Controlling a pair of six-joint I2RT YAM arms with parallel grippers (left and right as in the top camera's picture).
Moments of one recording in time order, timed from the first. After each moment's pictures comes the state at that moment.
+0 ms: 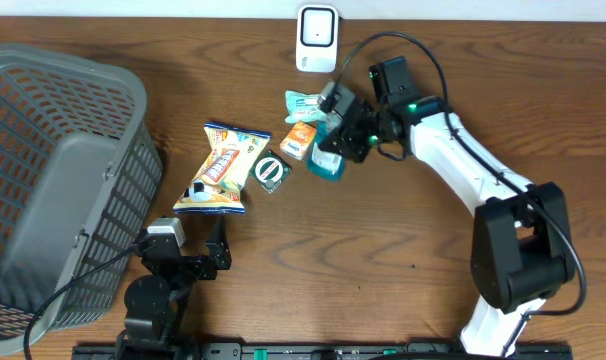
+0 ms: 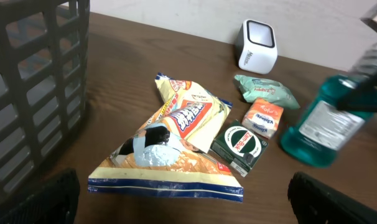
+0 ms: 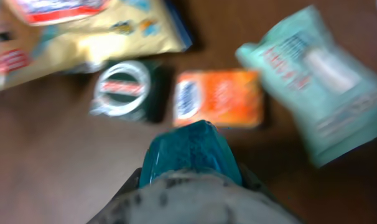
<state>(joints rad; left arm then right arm) -0.15 0.01 0.12 -0.39 0.00 -0.28 0.34 1.93 1.42 -0.58 -0.61 -0.47</state>
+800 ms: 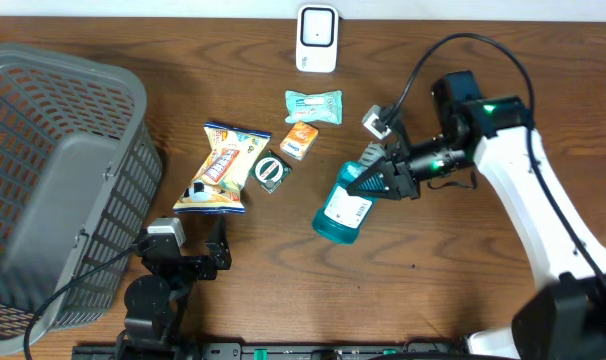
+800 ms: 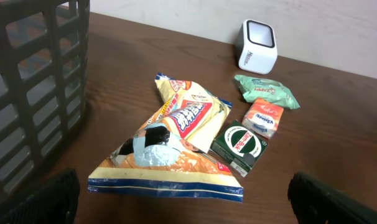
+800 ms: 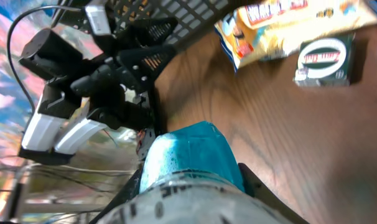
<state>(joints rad) -0.15 0.01 0.12 -0.39 0.00 -0.28 0.21 1.62 1.41 -1.27 -1.09 -0.69</state>
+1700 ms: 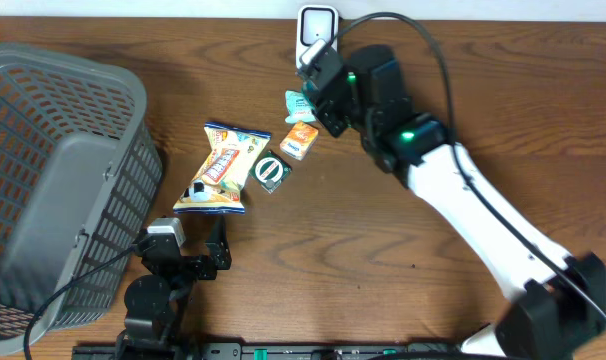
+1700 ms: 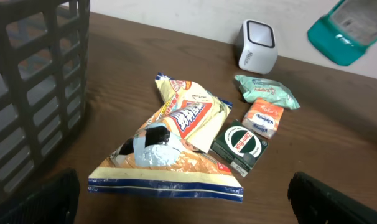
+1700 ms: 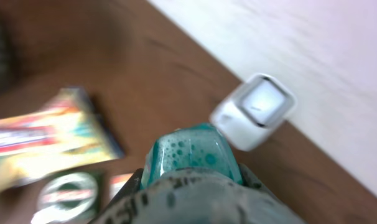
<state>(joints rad) -0.15 0.01 0.12 -0.39 0.00 -0.28 0.54 1.70 1.41 -0.26 0.01 -0.32</state>
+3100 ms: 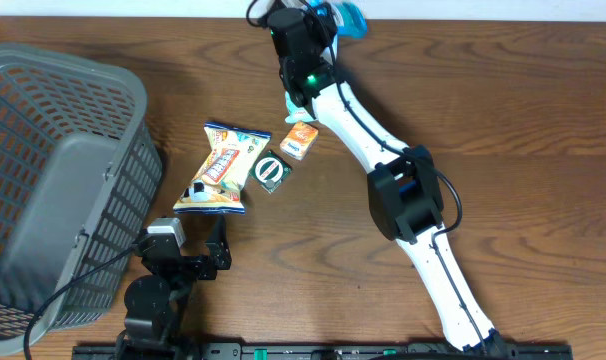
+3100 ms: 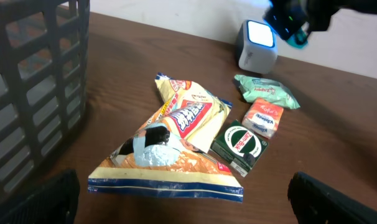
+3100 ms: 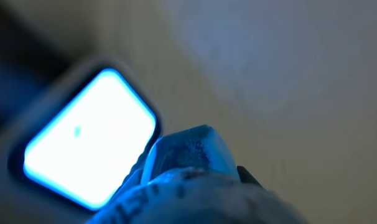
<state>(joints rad) -0.15 0.01 0.12 -0.39 0.00 -0.28 0.54 2.67 2.41 -0.22 0.79 -0.78</state>
